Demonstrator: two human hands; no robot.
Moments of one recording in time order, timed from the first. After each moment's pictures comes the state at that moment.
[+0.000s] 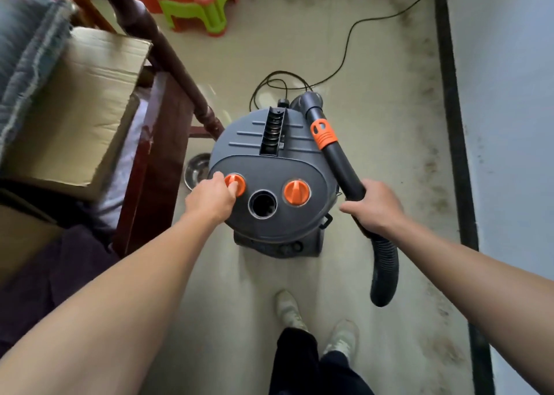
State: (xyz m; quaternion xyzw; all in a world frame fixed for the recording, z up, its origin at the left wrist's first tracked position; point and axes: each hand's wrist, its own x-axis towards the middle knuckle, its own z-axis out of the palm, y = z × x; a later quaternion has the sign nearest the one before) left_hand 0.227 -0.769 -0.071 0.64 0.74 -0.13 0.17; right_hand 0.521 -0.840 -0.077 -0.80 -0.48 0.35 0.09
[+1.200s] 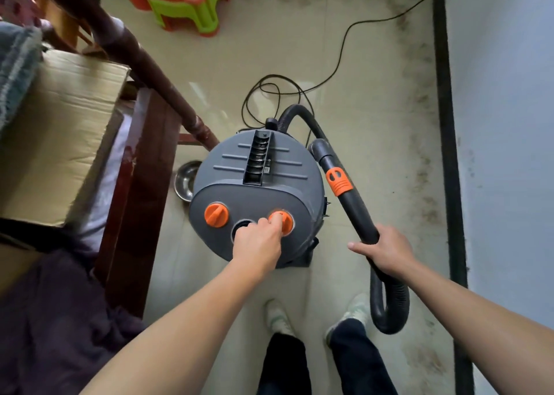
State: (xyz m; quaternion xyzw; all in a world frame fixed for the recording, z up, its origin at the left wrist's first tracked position) left_hand 0.329 -0.802 -0.077 0.80 0.55 -0.20 0.12; right_hand 0.587 -0.855 -0.117 -0.80 -0.44 0.40 0.03
